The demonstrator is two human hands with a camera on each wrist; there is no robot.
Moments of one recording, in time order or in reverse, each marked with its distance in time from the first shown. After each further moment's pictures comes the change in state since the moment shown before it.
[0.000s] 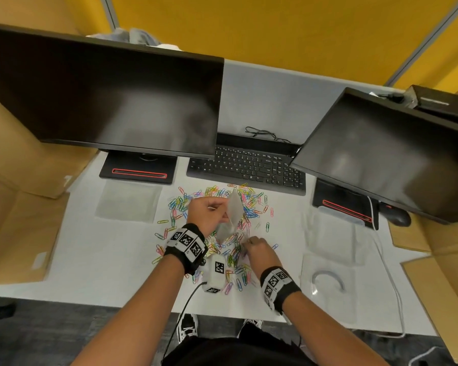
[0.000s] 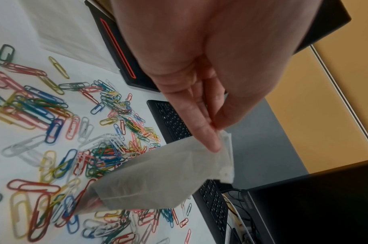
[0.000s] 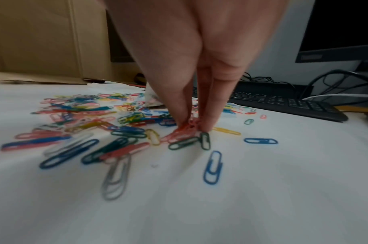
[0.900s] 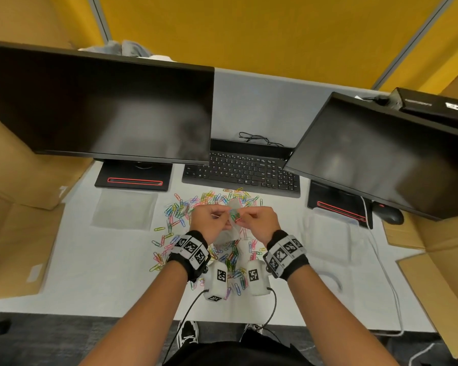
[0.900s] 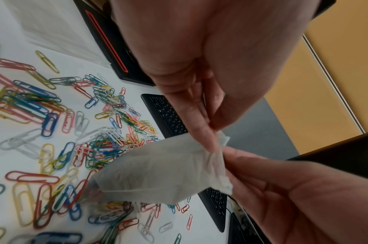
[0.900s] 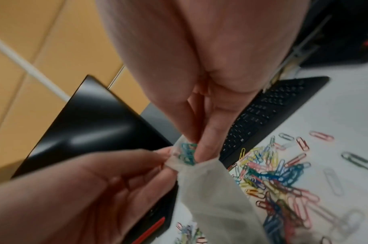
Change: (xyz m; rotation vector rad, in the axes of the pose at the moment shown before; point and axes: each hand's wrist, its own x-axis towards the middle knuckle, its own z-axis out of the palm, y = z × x) left_hand -0.004 0.002 0.013 0.053 -0.054 0.004; right_hand 0.027 -0.022 -0.110 1.096 0.204 0.256
